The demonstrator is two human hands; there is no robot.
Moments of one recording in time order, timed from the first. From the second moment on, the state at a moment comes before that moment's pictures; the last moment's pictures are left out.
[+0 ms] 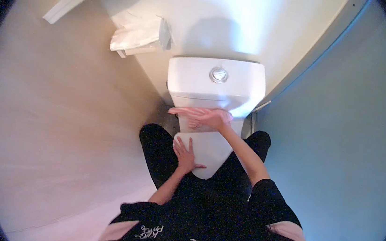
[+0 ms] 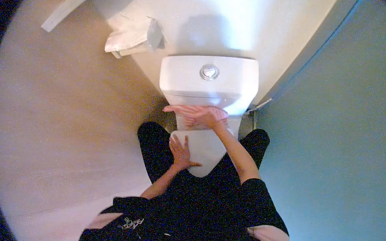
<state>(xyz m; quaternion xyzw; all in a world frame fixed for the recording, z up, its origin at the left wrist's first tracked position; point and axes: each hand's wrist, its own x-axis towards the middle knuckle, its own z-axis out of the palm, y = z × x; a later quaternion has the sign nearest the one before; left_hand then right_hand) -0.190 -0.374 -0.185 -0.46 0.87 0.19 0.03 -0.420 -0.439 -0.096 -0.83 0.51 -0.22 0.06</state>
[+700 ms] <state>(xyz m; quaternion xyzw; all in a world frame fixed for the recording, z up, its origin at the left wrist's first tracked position) -0.188 -0.372 -0.191 -0.47 0.86 0.21 -0.02 -0.412 -0.447 -0.037 -0.77 0.43 -0.32 0.34</state>
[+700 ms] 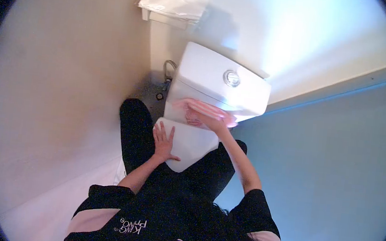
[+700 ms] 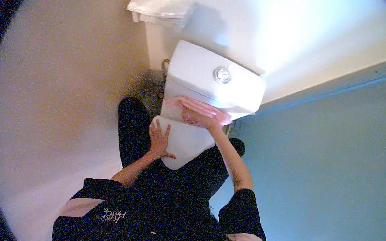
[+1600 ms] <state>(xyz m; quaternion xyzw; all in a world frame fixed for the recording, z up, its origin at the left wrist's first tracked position) -0.278 -0.489 -0.051 -0.50 0.58 0.30 -0.57 -0.356 -0.411 0.011 -0.67 0.67 -0.33 0.02</state>
